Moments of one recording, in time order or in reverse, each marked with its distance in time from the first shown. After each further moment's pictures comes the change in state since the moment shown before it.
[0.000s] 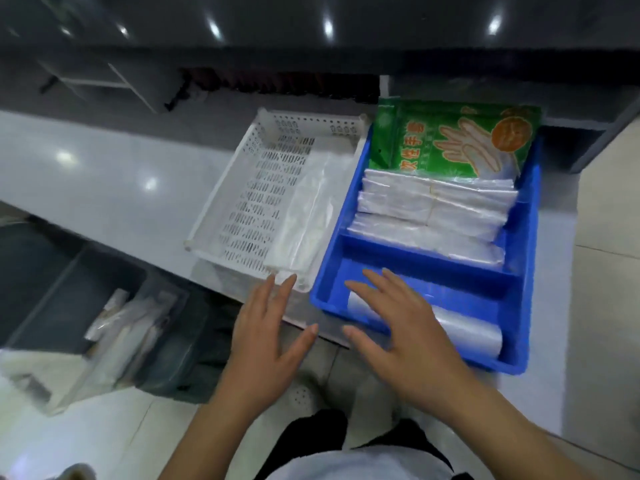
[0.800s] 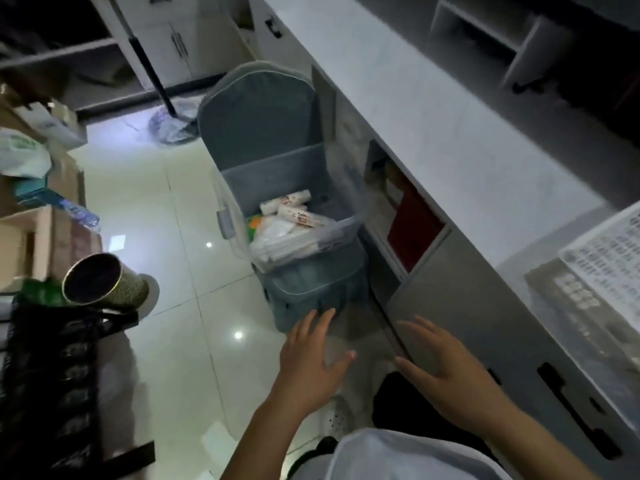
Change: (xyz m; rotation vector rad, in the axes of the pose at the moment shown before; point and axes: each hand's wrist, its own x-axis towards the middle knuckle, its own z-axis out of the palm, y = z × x) left_hand -0.205 -0.352 -0.095 -0.361 0.149 -0.657; right_hand 0.060 -0.230 0.326 -0.381 -0.614 -0.199
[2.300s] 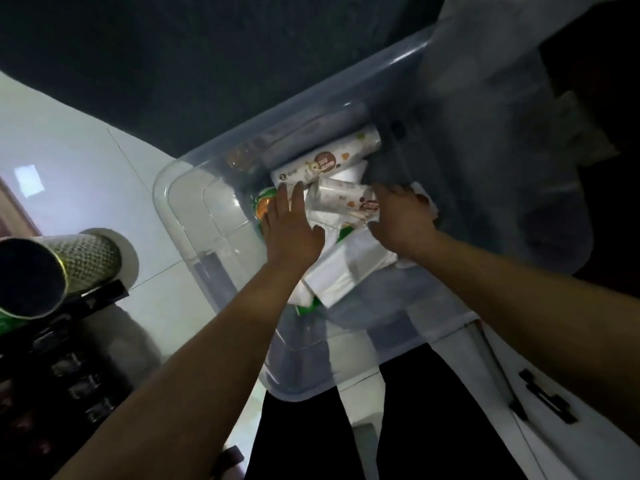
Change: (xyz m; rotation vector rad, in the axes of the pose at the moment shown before) left_hand 0.564 -0.258 -0.079 0.215 -0.122 -0.261; right_hand 0.659 -0.032 0.151 -0.372 -0.273 0.256
